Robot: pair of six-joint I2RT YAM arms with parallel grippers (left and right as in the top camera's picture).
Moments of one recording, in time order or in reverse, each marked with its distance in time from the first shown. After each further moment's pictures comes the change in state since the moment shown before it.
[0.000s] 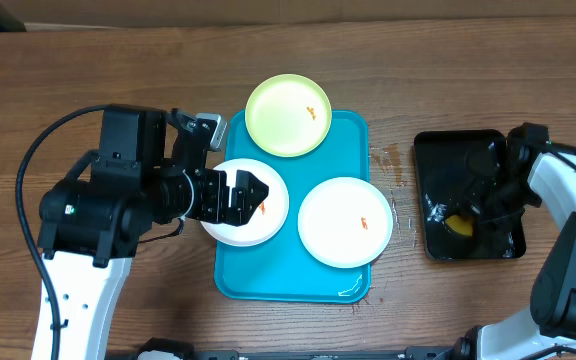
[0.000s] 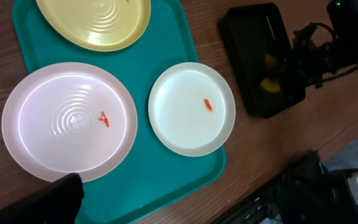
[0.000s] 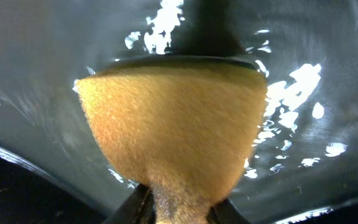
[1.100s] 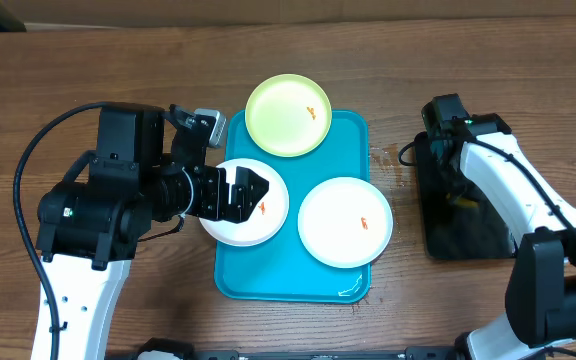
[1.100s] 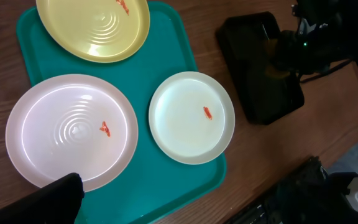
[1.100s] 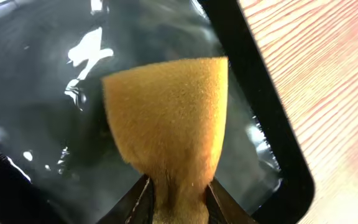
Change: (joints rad) left arm 0.000 -0.005 0.001 0.032 0.000 0.000; right arm 0.404 -0.006 0.144 -0.063 0.660 0.197
